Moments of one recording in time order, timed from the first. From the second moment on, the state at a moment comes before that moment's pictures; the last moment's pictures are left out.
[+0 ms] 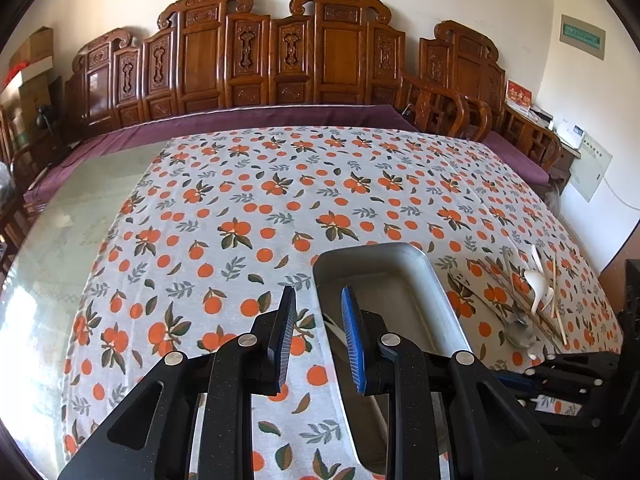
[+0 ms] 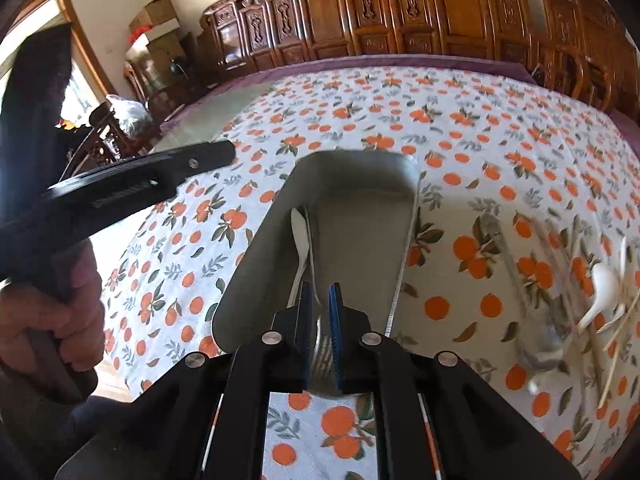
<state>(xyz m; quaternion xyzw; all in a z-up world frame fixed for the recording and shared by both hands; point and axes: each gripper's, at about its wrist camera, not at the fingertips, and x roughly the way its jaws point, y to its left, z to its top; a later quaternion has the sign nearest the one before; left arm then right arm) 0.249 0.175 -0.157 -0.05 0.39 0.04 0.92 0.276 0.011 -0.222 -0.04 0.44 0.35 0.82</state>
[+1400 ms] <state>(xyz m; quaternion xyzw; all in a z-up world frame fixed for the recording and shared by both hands) 0.290 -0.021 -0.196 0.01 0.42 -0.09 0.90 0.401 -0.222 -0.278 -0.02 0.45 0.18 0.88</state>
